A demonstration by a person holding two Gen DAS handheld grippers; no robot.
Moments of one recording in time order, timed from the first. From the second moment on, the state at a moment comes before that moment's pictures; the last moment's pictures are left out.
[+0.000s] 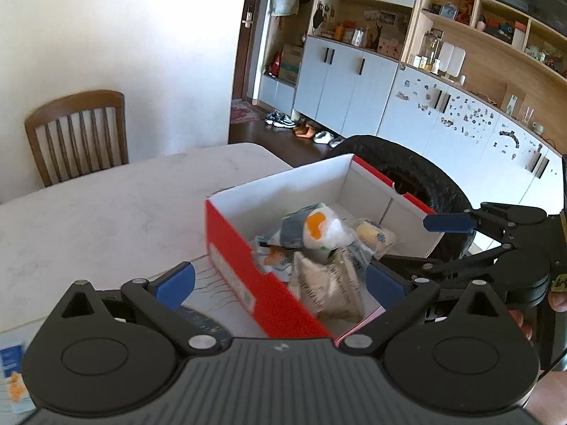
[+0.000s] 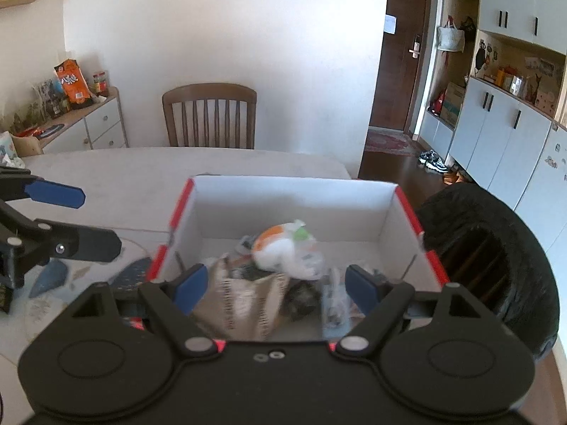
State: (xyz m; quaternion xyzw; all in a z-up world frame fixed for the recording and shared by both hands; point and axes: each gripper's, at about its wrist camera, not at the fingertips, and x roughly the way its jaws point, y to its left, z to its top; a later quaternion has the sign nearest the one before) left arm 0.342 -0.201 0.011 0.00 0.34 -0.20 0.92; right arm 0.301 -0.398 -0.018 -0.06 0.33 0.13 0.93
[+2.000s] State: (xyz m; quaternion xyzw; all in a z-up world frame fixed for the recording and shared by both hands) left arm 0.326 0.101 -0.085 -0.05 0.41 -0.01 0.91; right arm 0.190 -0.029 -0.105 -0.11 0.39 0.23 0.88
